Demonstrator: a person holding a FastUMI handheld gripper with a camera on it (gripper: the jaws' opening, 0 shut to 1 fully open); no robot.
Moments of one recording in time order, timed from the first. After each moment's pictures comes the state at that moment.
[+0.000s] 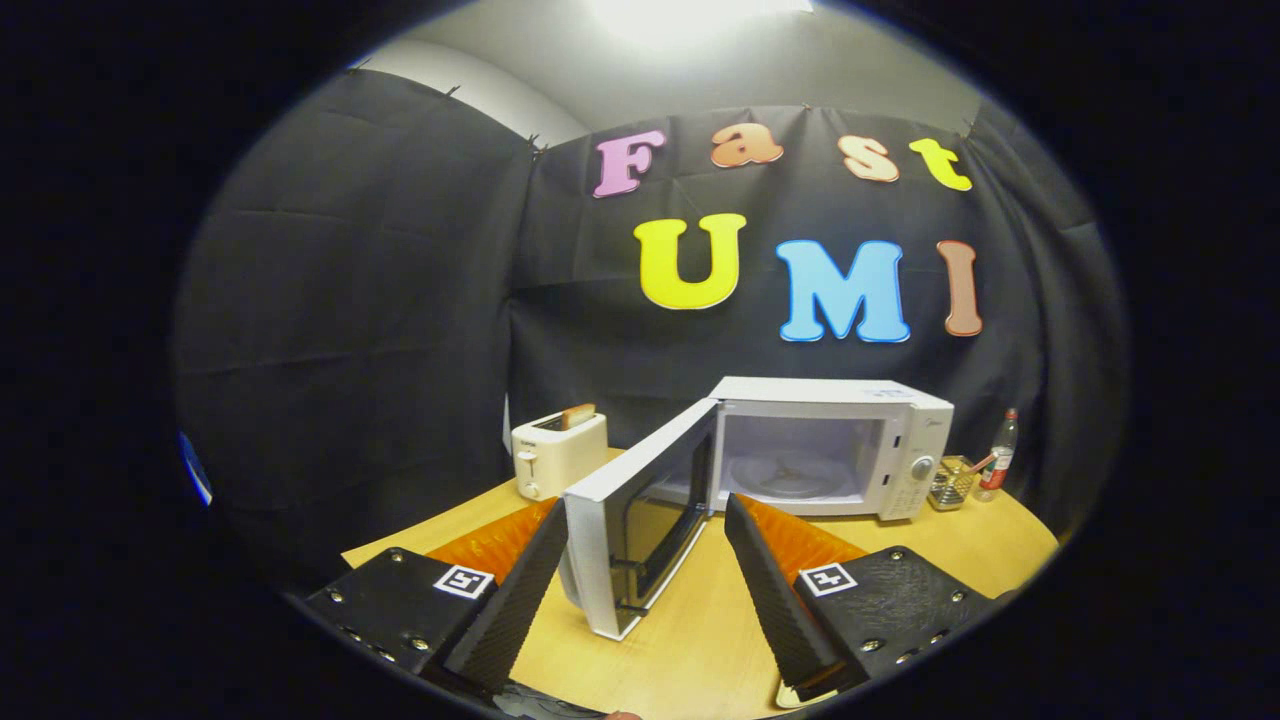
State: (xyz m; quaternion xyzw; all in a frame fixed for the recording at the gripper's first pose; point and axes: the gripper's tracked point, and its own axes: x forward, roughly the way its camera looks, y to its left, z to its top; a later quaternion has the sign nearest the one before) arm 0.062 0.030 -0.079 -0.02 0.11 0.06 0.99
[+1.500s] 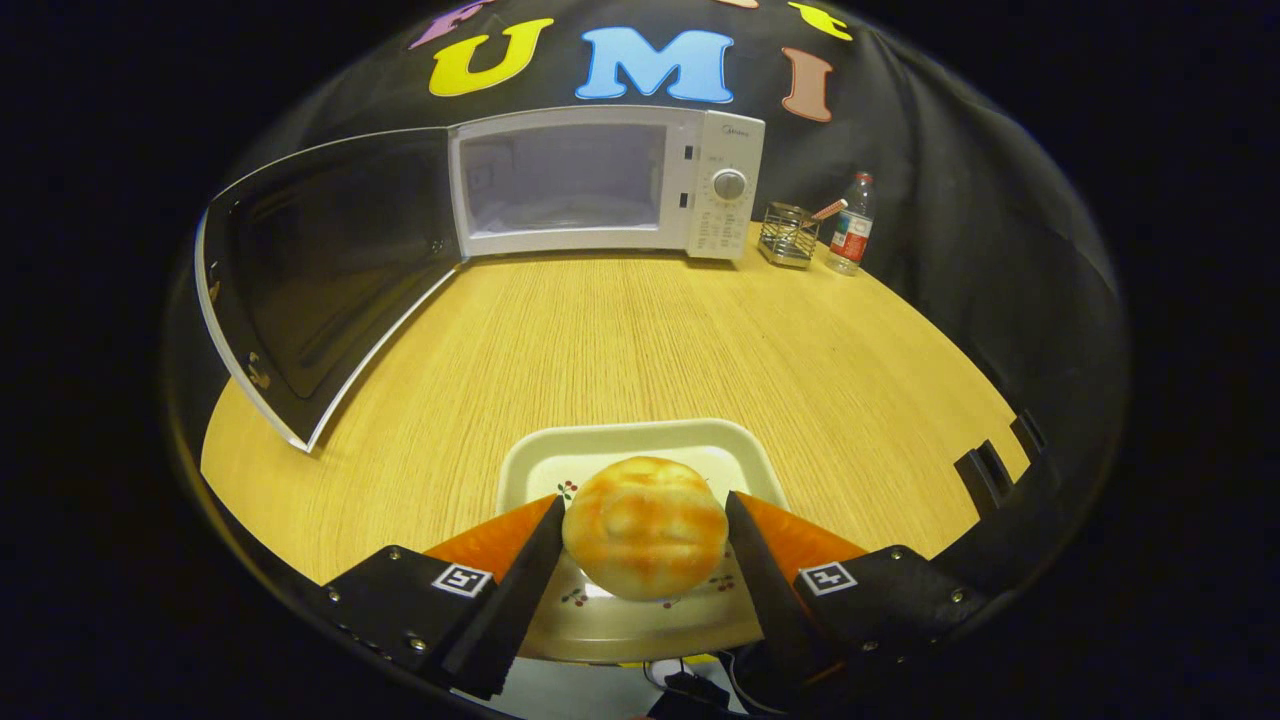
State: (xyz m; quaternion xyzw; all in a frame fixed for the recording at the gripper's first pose) arm -0.001 -0.166 -0.317 0.00 0.43 -0.15 0.89
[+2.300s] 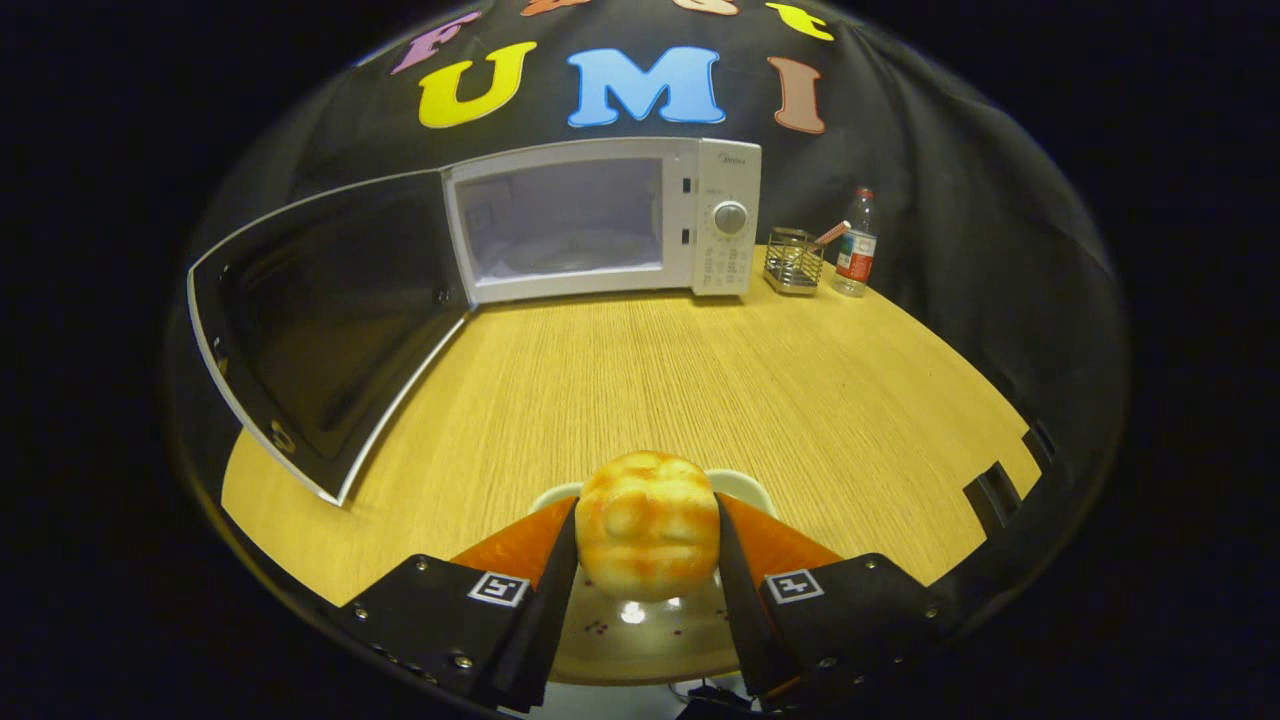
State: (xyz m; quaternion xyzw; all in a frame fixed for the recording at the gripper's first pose) arm 0.049 -0.162 -0.274 0.04 0.36 -0.14 0.92
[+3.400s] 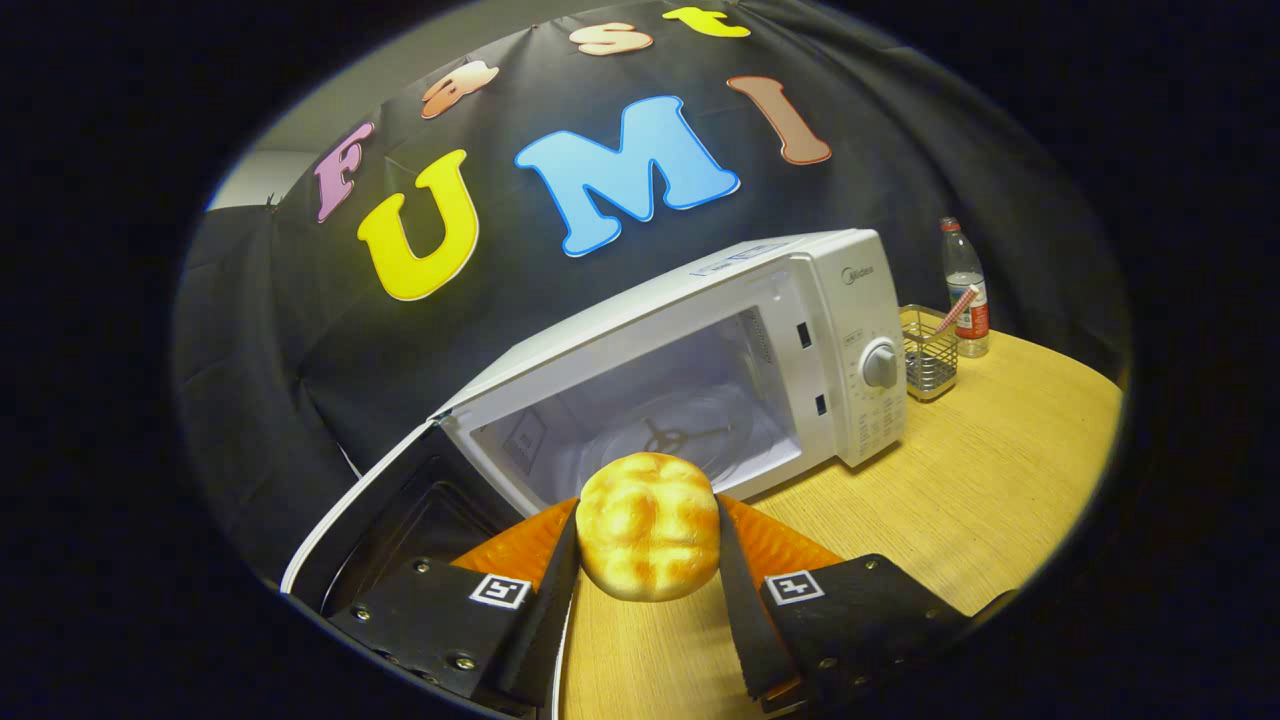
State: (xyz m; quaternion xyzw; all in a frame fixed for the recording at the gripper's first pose) arm 0.303 -0.137 -0.204 0.21 0.20 -0.11 0.95
